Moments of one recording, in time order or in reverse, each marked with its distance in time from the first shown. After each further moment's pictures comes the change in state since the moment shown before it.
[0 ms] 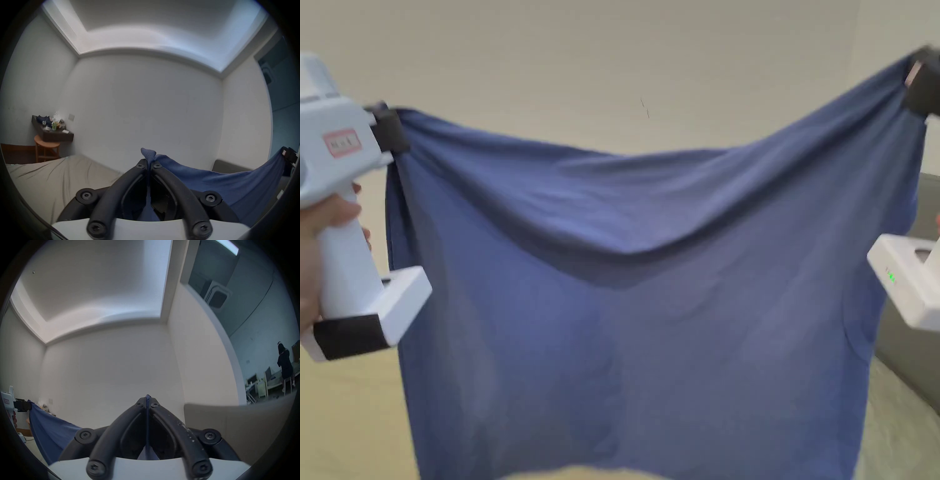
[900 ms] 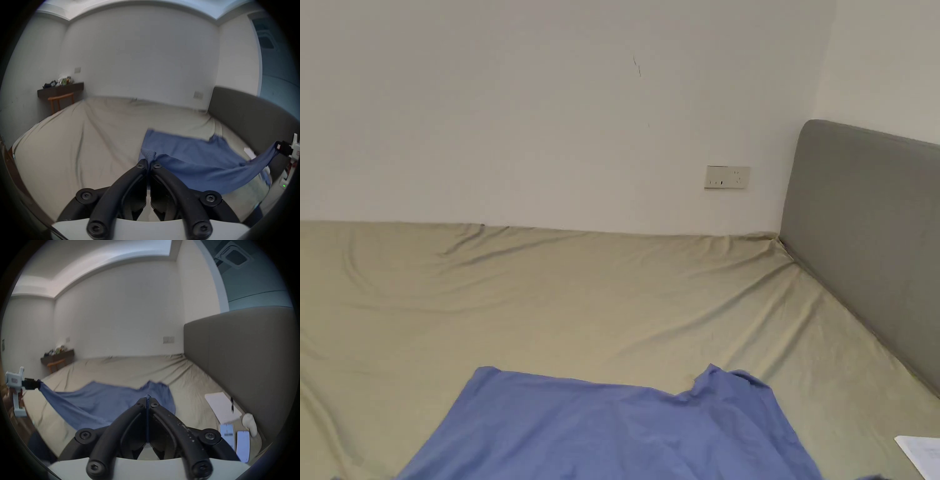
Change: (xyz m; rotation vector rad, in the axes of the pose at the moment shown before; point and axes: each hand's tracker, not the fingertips) left arm -0.134 -0.246 0.340 -0.702 0.034 -0.148; right arm 0.053 -0.176 0.372 -0.779 0.144 0.091
